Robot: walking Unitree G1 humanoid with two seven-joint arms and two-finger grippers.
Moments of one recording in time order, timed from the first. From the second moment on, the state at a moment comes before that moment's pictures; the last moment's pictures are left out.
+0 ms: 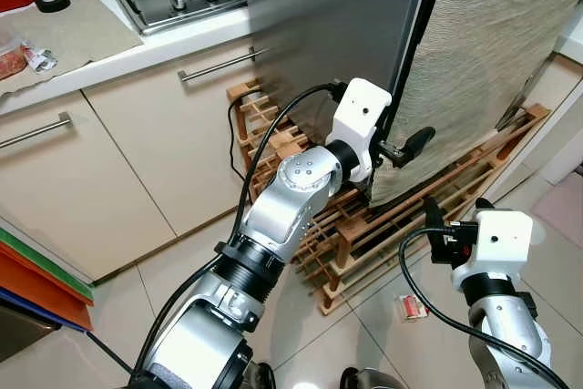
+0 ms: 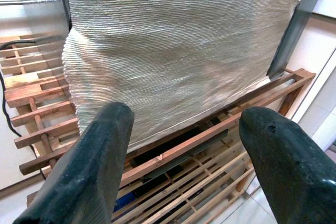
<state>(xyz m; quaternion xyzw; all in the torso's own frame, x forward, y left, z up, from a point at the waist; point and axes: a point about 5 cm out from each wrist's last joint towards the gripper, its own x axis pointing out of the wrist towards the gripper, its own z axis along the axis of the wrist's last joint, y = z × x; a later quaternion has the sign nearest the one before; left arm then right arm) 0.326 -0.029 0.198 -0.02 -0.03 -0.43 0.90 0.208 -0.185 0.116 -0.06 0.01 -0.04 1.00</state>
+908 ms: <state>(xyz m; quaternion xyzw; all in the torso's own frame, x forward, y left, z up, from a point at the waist) 0.333 -0.045 0.213 -0.06 0.00 -0.50 0.87 0.209 -0.185 0.116 -0.06 0.01 -0.05 1.00</state>
